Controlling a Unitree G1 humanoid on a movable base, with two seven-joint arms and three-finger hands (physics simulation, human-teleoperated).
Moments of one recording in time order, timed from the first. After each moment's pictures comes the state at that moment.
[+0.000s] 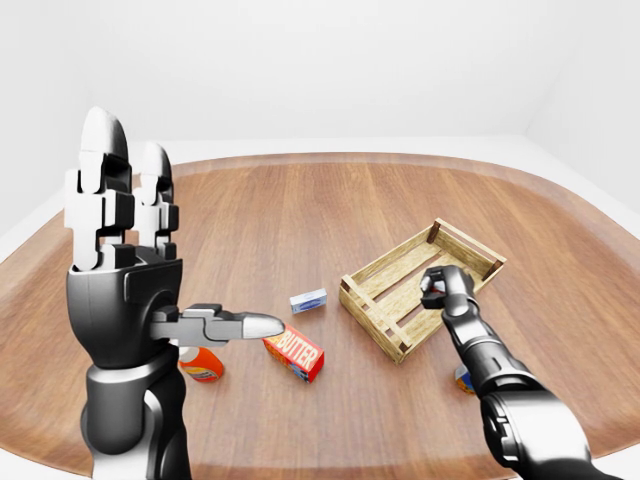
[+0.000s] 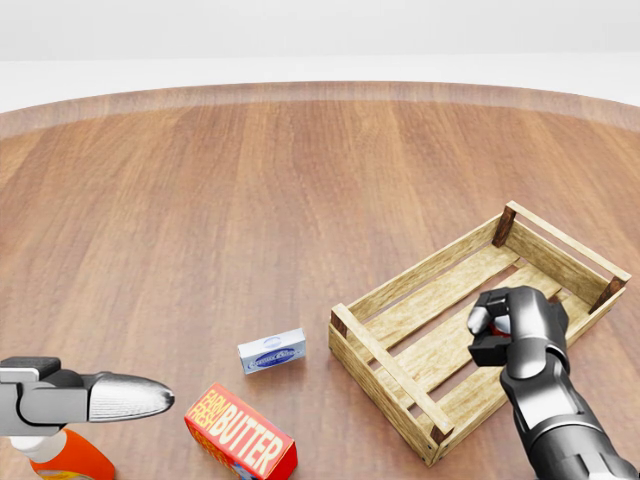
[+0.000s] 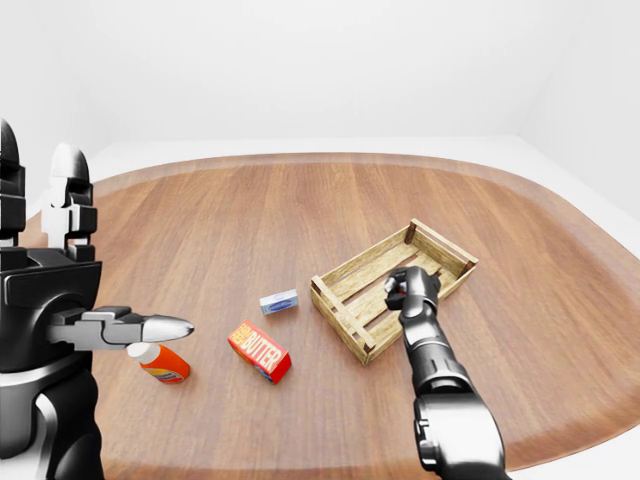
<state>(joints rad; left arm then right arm) -0.02 0.05 0.14 -0.85 -0.09 0.09 -0.11 -0.64 -0.27 -0.08 1.09 -0.36 0.09 -0.25</state>
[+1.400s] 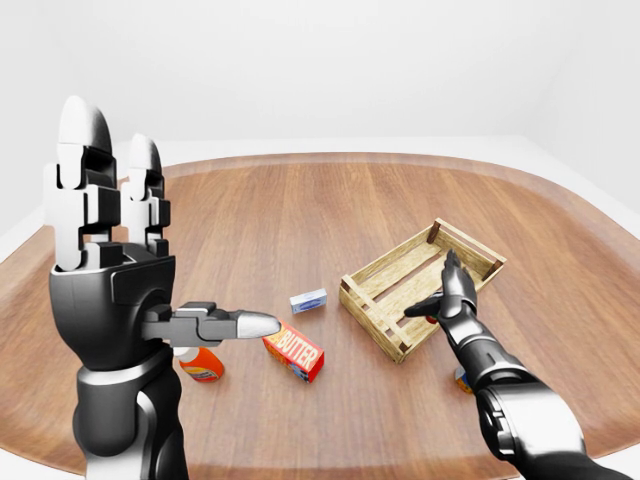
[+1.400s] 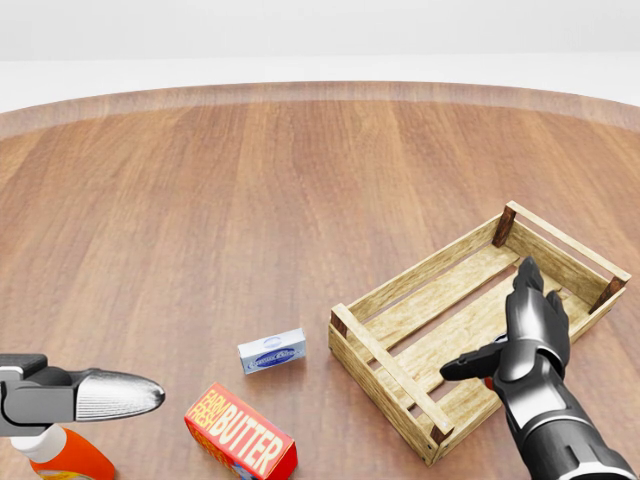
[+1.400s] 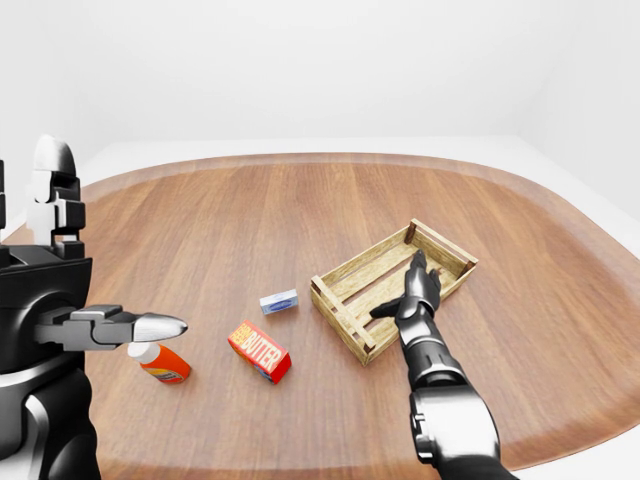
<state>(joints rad) -0.03 0.06 0.16 -0.87 -0.11 0.09 -0.10 -0.68 -0.26 -0.06 1.19 -0.43 0.09 -0.36</state>
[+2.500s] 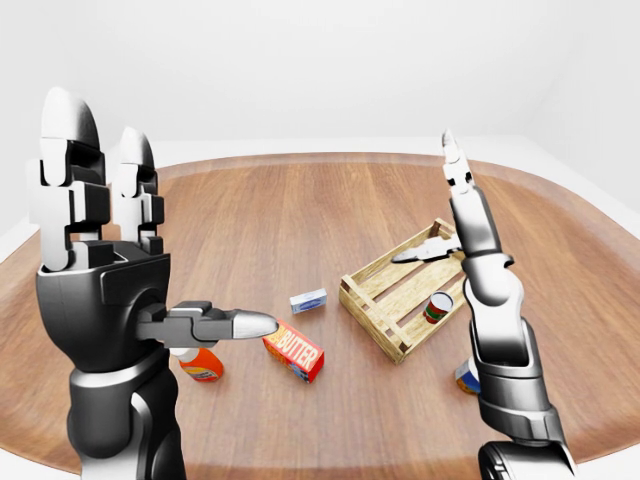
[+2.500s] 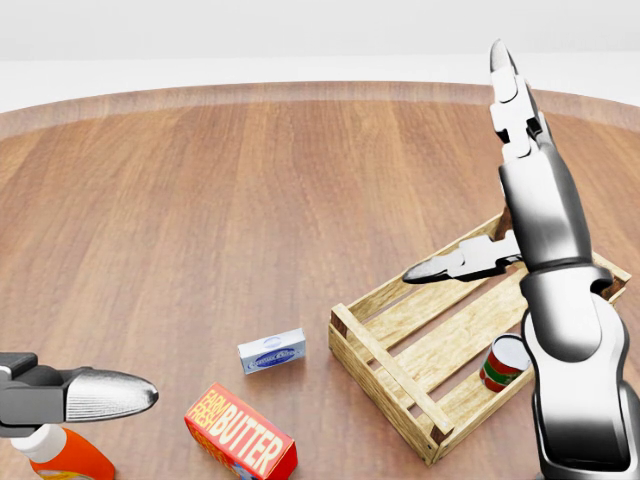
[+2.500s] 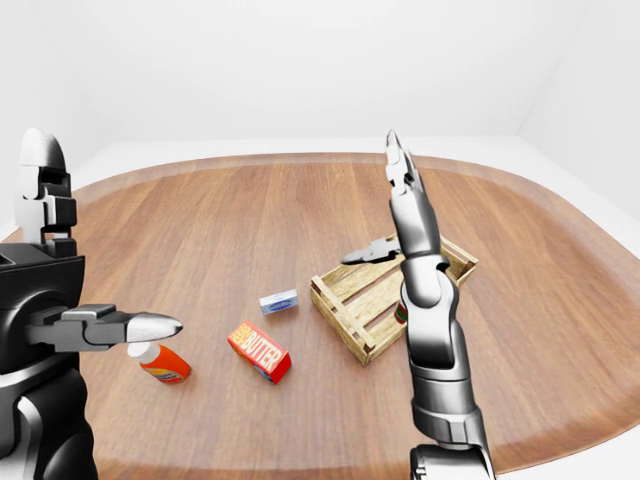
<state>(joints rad) -0.04 0.06 0.17 -0.88 -0.12 0.09 -0.10 -0.40 -0.19 -0.11 -0.13 -0.51 0.09 0.09</state>
